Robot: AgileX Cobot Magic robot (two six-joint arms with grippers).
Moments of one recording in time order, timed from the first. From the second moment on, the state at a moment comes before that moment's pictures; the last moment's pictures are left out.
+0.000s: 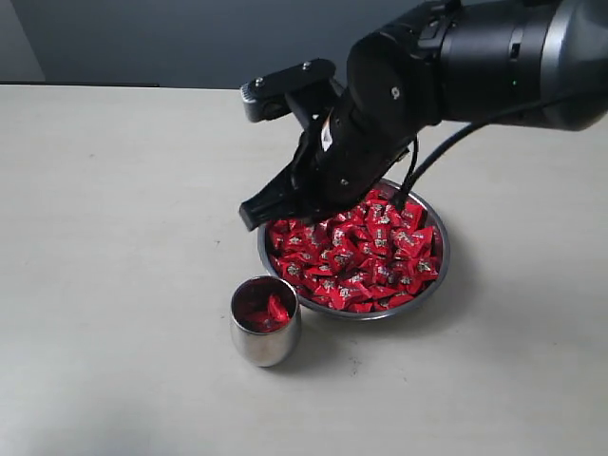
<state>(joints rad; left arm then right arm) 0.22 0.00 0.00 0.00 0.34 0.03 0.91 1.75 -1.24 -0.02 0.68 0.16</state>
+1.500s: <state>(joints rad) 0.22 0.00 0.00 0.00 0.34 0.03 1.05 1.79 -1.21 0.16 0.60 0.00</state>
